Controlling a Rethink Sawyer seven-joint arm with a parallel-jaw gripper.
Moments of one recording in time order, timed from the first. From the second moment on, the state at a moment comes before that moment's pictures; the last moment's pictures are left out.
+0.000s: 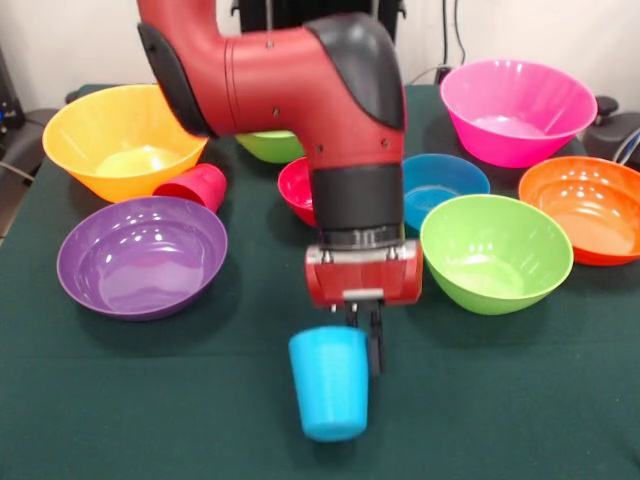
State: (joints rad) arm -0.43 -0.31 0.32 1.39 -0.32 -0.02 1.84
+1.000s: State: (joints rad) arm -0.44 -0.51 0.31 1.40 -0.23 0.50 1.84
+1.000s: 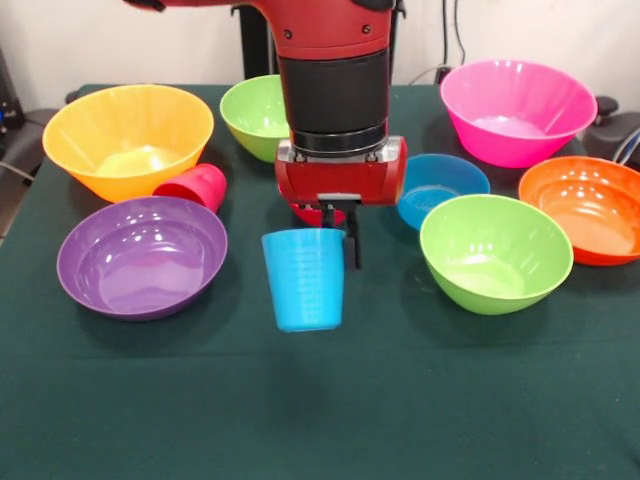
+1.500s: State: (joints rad) arm -0.36 -0.44 0.26 1.16 -0.23 0.93 1.84
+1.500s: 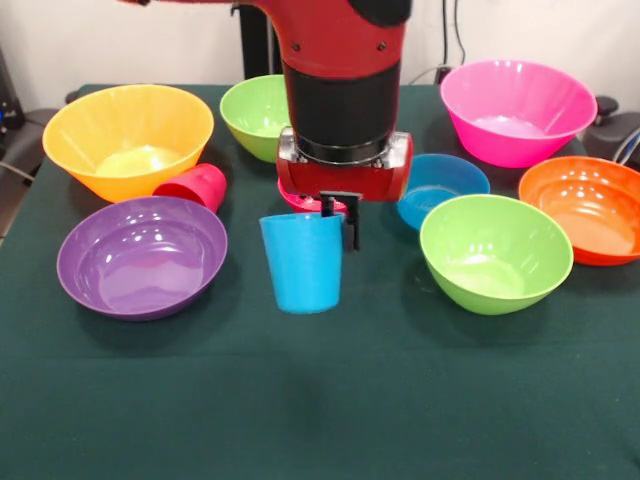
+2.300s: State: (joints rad) arm -0.31 -0.28 0.23 0.99 -0.24 1.11 1.84
